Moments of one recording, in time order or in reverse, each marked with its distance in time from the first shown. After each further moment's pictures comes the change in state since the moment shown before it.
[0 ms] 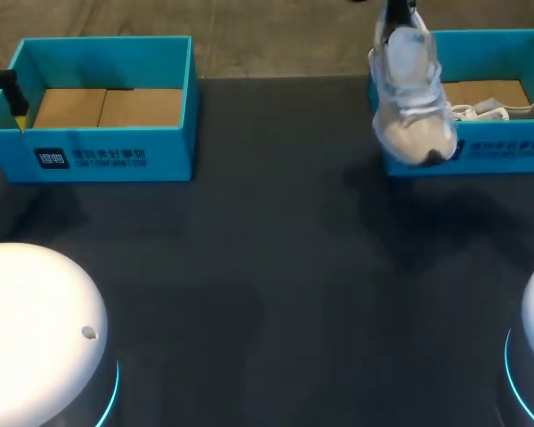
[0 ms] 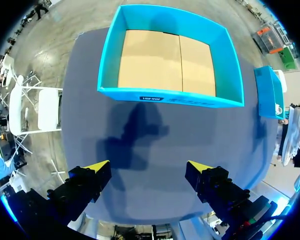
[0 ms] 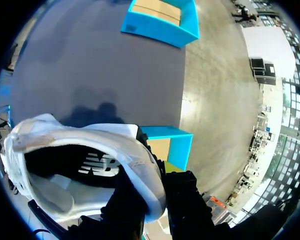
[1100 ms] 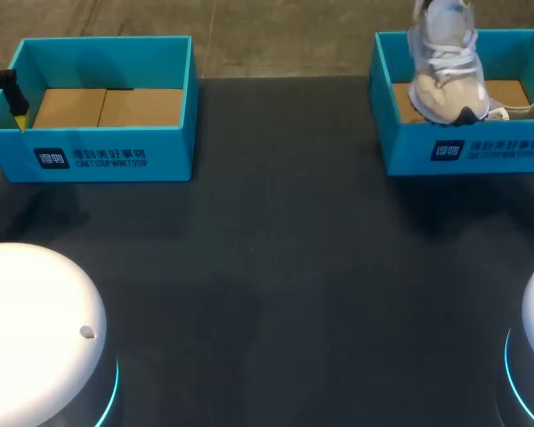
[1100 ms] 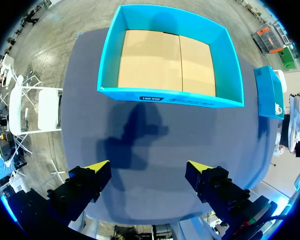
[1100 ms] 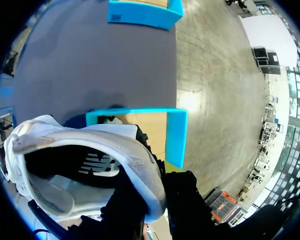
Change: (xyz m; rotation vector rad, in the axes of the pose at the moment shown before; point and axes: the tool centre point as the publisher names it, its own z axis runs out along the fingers) left arm 0.000 0.000 0.000 0.000 0.000 0.000; right arm -0.047 -0.081 0.047 0.025 0.088 0.065
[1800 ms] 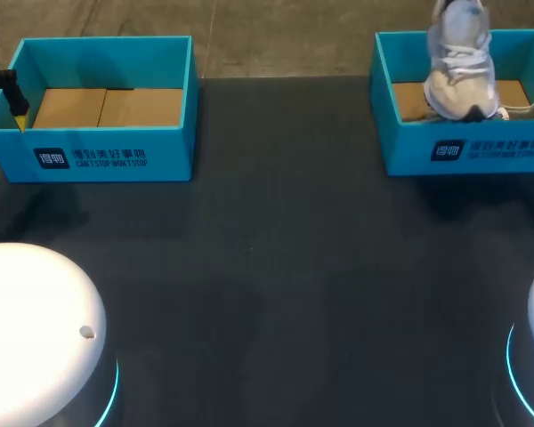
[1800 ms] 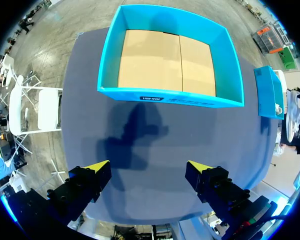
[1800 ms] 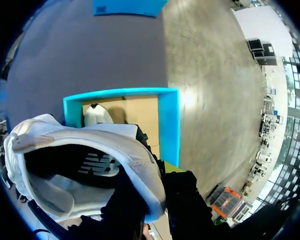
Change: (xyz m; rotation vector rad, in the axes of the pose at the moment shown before) left arm 0.000 0.000 0.000 0.000 0.000 0.000; right arm -0.029 -0.044 0.049 -0.005 -0.024 0.059
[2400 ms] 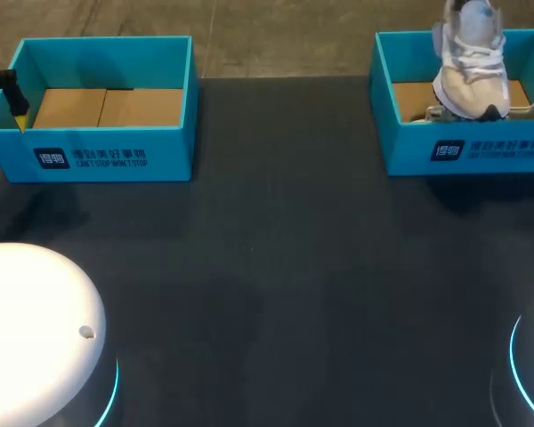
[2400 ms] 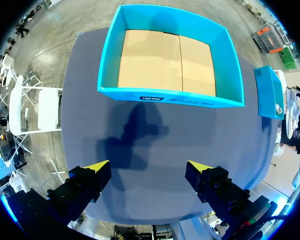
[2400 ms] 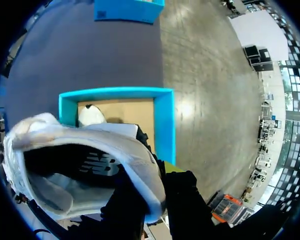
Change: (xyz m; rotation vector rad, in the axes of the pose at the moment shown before) left arm 0.000 0.000 0.000 0.000 0.000 0.000; right arm -0.015 -0.018 0.012 -0.076 -0.027 -0.002
